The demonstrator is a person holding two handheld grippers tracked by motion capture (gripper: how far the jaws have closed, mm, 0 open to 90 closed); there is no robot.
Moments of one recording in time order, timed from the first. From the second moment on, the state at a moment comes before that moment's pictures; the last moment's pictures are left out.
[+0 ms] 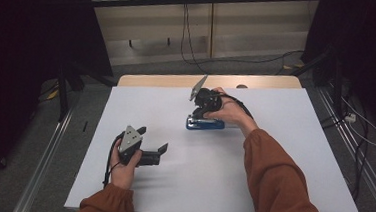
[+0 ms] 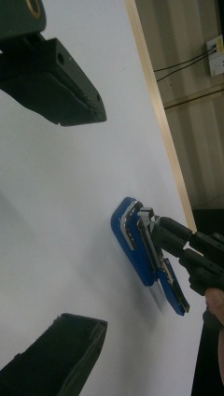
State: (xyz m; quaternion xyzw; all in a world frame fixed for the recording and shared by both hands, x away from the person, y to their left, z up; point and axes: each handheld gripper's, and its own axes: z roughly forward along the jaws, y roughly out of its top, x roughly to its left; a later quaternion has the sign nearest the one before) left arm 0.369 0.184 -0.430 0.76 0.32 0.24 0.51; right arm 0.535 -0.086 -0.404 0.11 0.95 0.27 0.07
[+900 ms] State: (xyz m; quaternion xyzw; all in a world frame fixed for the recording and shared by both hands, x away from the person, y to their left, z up) left arm 0.369 0.184 -0.431 0.76 0.32 0.24 0.51; right arm 0.535 -0.086 -0.401 0.11 0.96 0.27 0.07
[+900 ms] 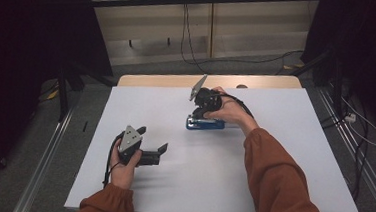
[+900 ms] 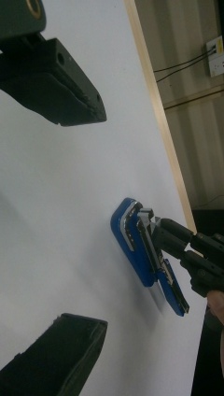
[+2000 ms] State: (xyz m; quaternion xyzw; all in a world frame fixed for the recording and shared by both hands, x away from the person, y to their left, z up) left arm 0.369 0.184 -0.430 0.76 0.32 0.24 0.51; right arm 0.538 -0.083 -0.404 0.09 0.96 0.26 0.07
